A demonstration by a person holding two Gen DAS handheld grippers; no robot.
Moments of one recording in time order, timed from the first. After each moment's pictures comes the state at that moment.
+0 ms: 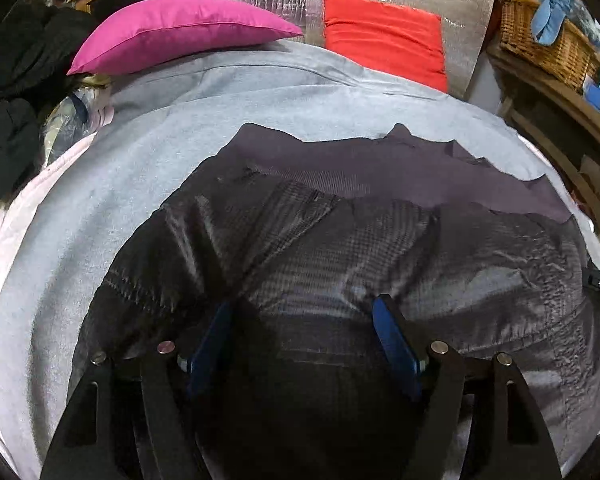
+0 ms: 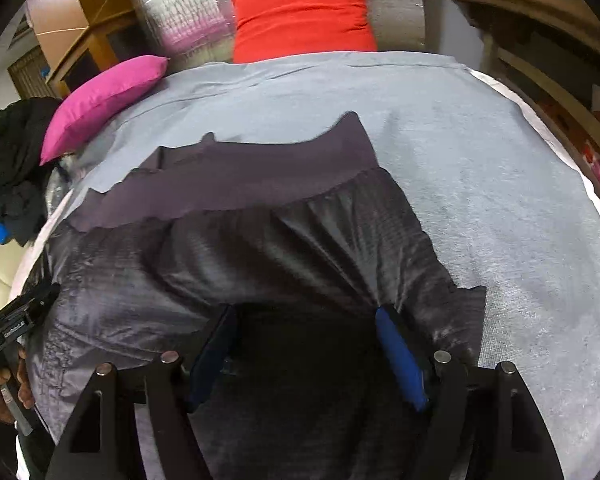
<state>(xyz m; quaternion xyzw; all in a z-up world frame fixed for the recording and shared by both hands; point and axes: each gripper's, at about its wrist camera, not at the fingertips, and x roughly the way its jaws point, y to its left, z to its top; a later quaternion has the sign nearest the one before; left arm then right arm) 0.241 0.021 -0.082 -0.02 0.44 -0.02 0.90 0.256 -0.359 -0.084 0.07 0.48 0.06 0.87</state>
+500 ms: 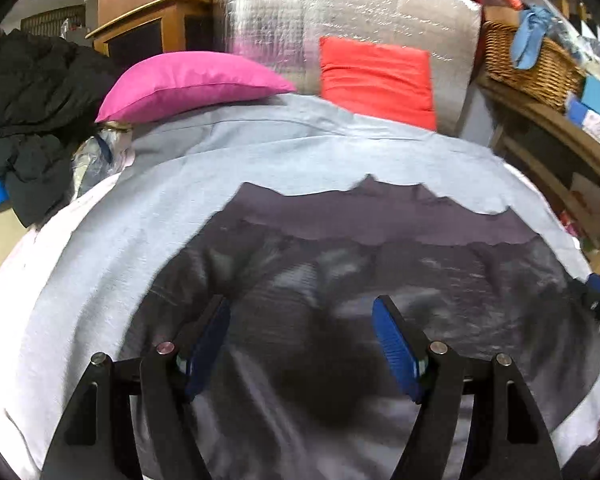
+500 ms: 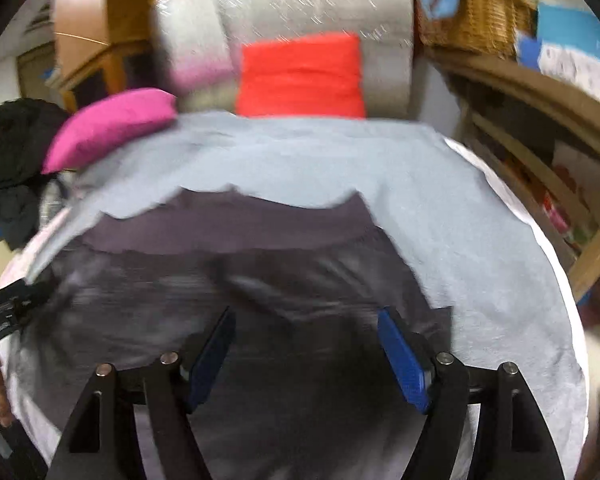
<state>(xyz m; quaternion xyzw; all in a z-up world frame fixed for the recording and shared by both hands) 0.178 -0.009 -0.024 -0.02 0.38 -0.01 0.92 0.192 -0.290 -0.027 0.02 0.36 0.04 0.93</state>
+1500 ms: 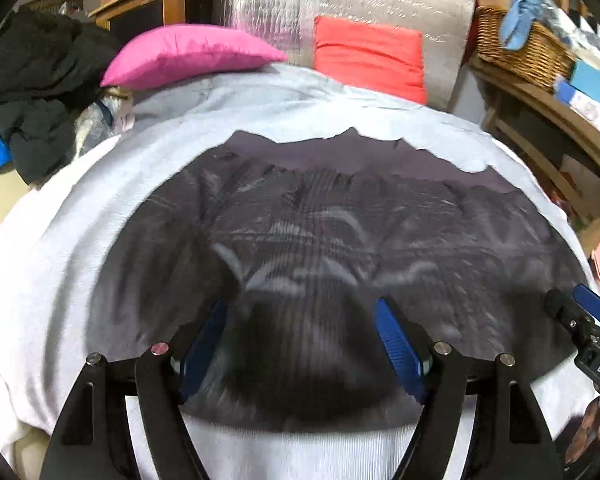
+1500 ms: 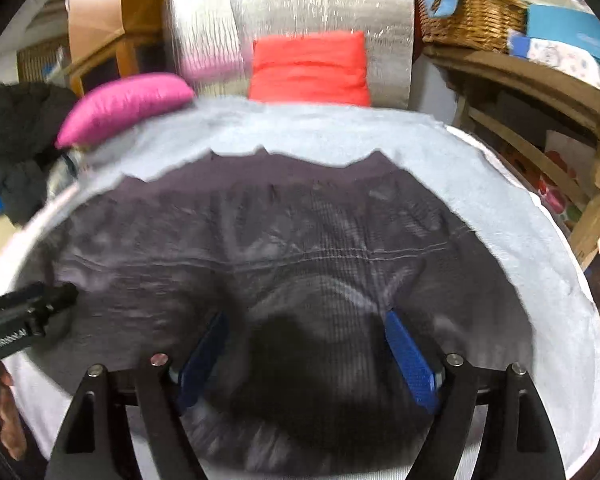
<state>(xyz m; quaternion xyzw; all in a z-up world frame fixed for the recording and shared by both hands) 0.122 -0.016 -0.042 -0.03 0.41 -0.02 0.91 0.119 -0.268 -0.048 0.03 0.36 0.02 0.93</state>
